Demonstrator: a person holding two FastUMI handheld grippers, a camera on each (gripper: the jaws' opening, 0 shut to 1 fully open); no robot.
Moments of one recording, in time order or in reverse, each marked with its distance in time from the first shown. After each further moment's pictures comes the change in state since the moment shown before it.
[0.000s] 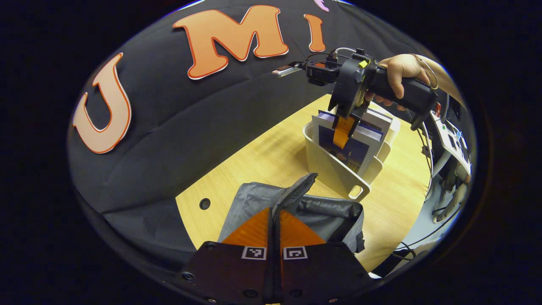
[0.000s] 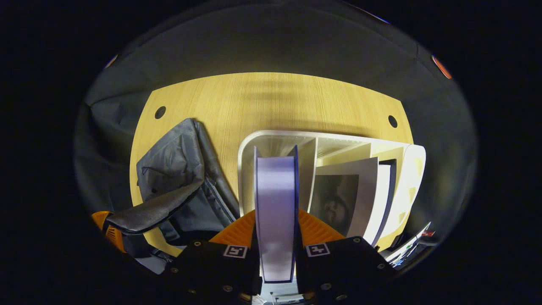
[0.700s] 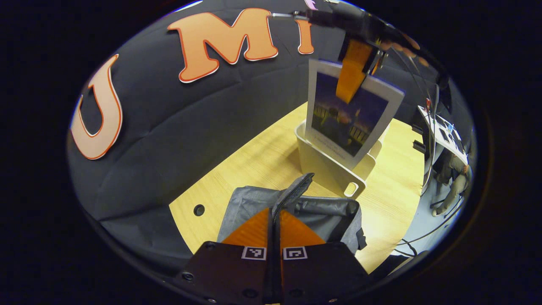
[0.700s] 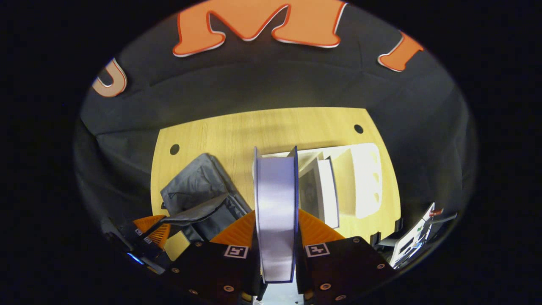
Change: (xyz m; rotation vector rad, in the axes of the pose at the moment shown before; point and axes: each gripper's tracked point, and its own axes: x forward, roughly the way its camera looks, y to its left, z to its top) left arm 0.005 -0.003 -0.004 0.059 -0.040 -0.083; right arm -0.158 0.001 -0.003 0.182 -0.237 -0.048
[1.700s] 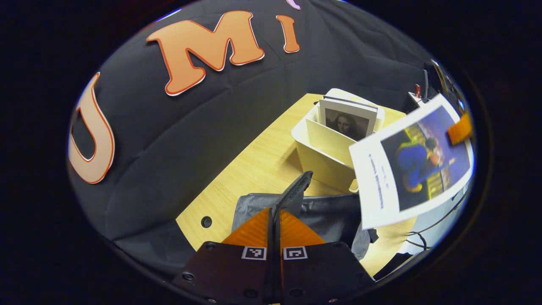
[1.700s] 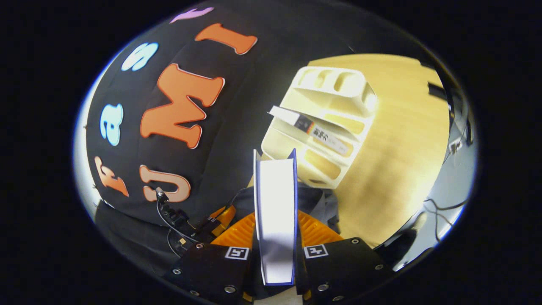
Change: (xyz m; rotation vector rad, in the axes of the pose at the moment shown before) left arm 0.001 0.020 0.016 0.115 -0.003 0.003; right arm -0.018 0.016 -0.205 0.997 -0.283 0.672
